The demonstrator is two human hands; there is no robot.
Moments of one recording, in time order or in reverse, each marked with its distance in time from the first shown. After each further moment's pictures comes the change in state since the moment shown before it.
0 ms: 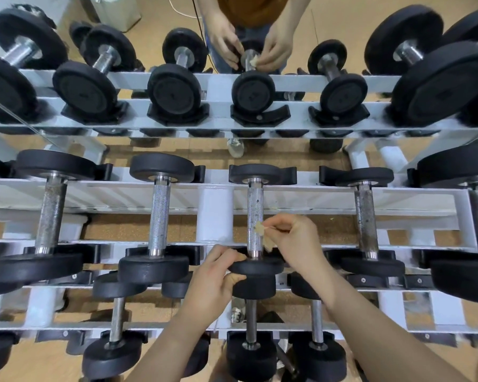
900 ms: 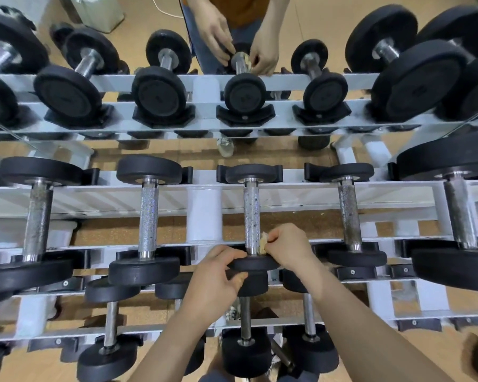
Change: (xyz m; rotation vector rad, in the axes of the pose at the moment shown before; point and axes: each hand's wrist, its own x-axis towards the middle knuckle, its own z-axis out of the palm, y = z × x) left_hand 0.008 0.030 0.003 -0.008 -0.083 -0.191; right_hand 0.001 0.012 -0.003 -0.424 -0.171 0.241
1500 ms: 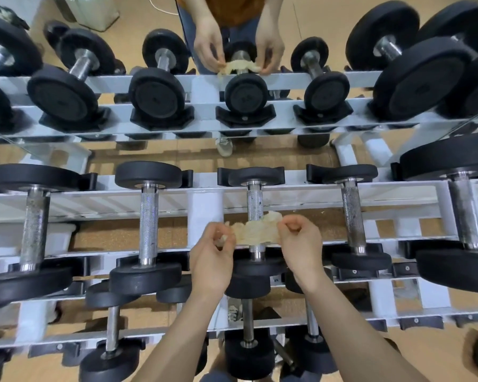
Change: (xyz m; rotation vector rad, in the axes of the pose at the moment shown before) left_hand 0.039 0.013 -0.001 -0.198 0.374 -0.328; right_hand -0.005 0.000 0.004 0.608 0.393 0.070
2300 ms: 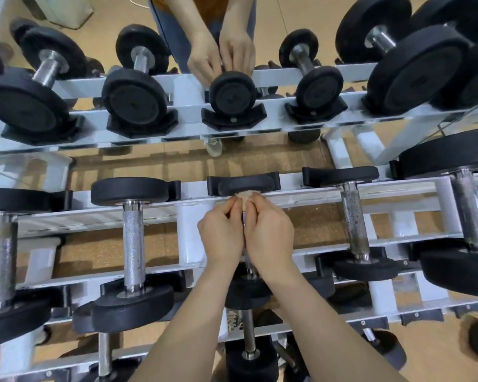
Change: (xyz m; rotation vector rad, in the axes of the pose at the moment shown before) left_hand 0.062 0.043 0.040 0.013 0.056 0.142; right_hand 0.020 -0.038 0.054 -0.402 0.233 -0.537
